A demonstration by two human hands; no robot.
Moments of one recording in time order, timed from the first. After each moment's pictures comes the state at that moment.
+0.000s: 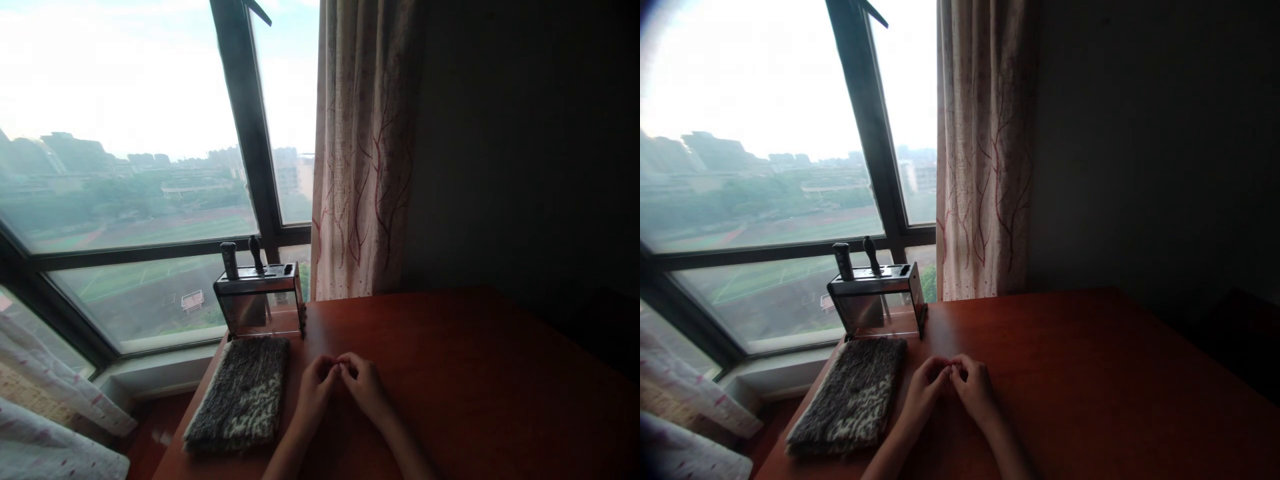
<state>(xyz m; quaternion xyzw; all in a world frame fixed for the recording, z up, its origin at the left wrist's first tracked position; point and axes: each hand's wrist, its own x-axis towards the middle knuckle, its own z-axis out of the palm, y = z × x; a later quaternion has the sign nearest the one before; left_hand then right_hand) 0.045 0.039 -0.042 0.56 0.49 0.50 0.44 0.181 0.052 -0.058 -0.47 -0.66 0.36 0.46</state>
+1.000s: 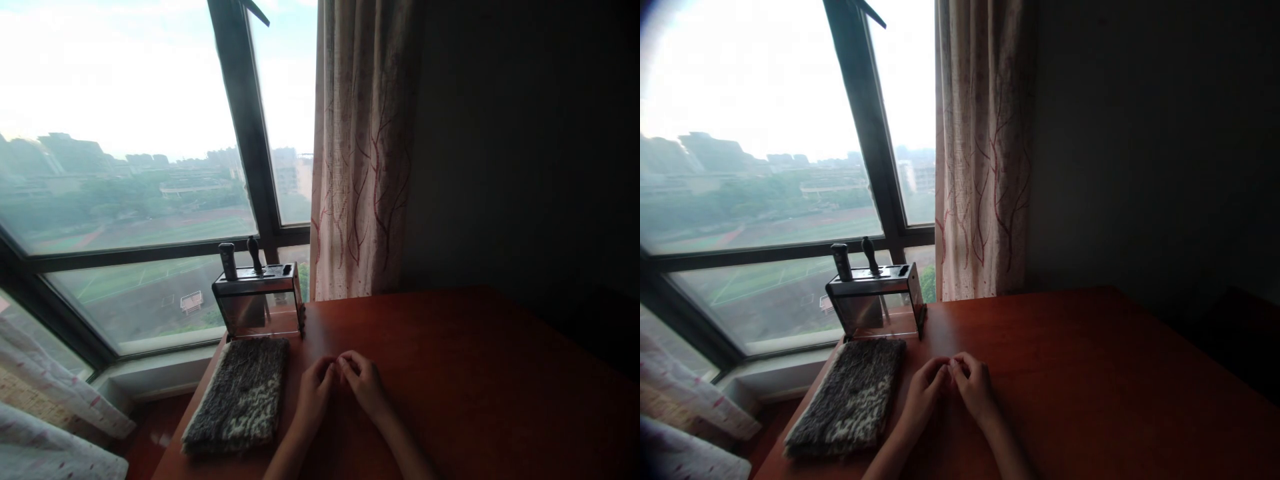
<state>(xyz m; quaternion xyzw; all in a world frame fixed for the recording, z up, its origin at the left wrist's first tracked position) 0.044 0.039 -0.048 0.58 0.50 0.49 0.41 0.180 0.049 -0.052 -0.46 -0.61 0.42 0.49</state>
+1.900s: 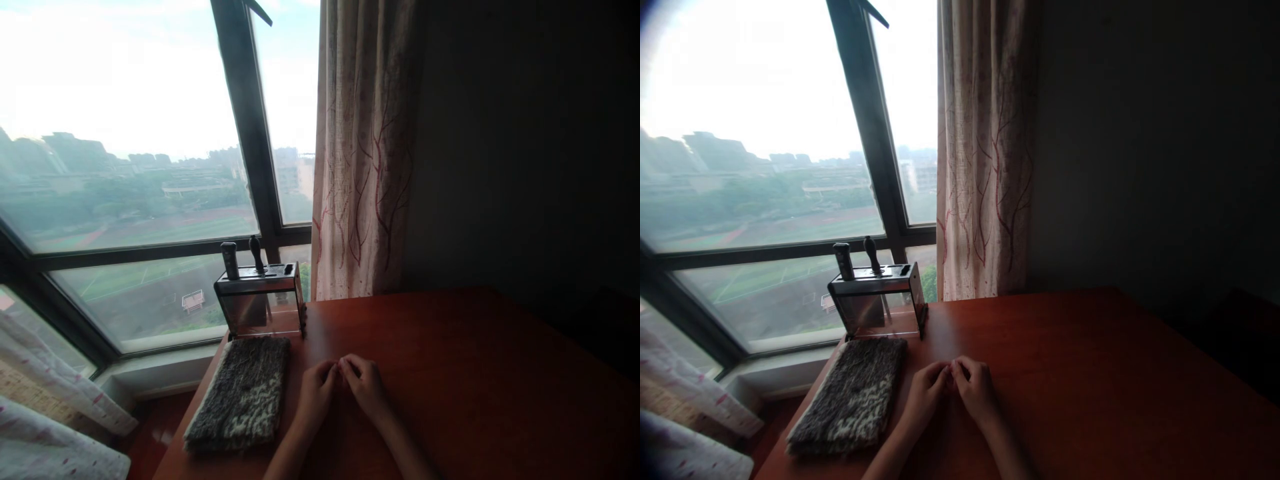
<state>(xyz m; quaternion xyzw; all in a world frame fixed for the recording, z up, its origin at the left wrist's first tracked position) 0.045 0.040 -0.048 0.63 0.50 0.46 0.38 0.182 0.048 -0.054 -0.46 -0.66 0.36 0.48</state>
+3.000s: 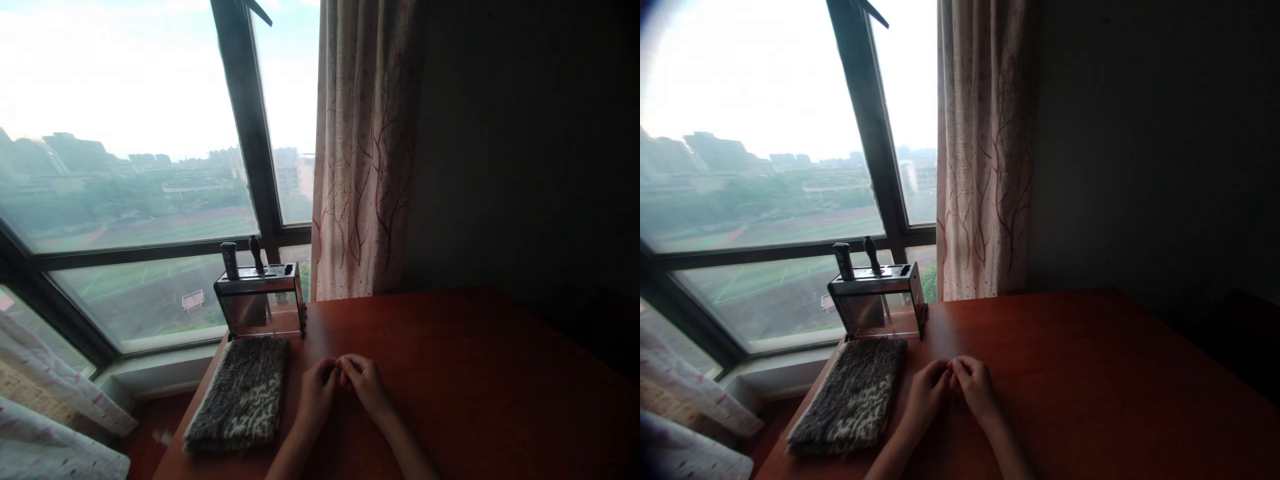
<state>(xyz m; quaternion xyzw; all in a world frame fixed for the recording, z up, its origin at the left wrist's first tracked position) 0.047 0.037 -0.044 0.63 0.51 0.47 0.35 0.178 0.054 -0.058 -0.44 -0.56 0.49 0.51</state>
